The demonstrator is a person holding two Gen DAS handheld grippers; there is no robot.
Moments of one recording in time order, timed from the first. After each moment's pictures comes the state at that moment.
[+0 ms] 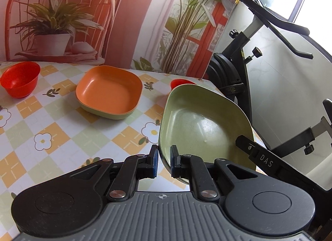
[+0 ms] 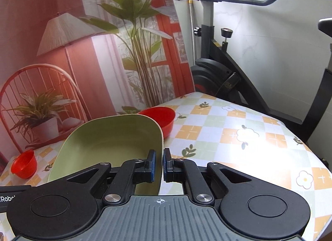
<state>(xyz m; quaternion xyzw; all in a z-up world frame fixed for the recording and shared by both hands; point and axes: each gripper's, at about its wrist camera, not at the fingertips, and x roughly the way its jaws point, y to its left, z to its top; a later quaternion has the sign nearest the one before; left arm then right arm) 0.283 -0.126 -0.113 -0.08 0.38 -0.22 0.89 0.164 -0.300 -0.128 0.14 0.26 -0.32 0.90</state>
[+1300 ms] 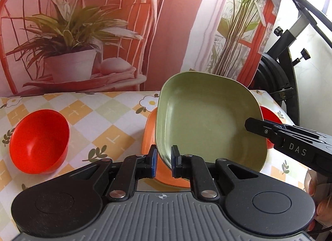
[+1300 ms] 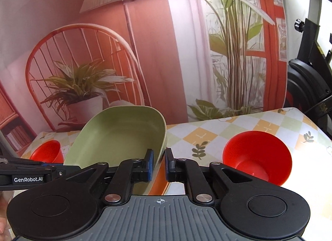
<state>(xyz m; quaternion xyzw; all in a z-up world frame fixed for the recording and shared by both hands) 0.454 -0.076 -0.130 0.00 0.41 -0.17 0.90 0.375 -0.330 -0.165 0.11 0.34 -0.13 0.92</state>
